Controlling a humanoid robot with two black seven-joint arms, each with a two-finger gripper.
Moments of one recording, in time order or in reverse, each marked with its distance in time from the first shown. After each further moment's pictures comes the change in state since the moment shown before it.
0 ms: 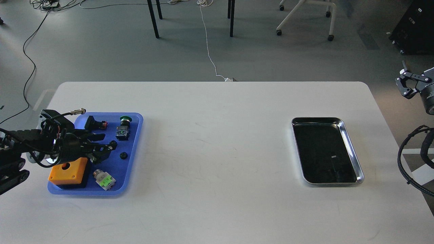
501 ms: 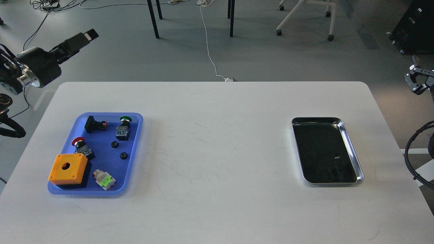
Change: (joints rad) left arm -0.181 0.027 -0.294 0.009 -1.040 -0.128 -0.031; right arm 0.032 -0.017 0.012 -0.017 -0.006 -0.035 0.000
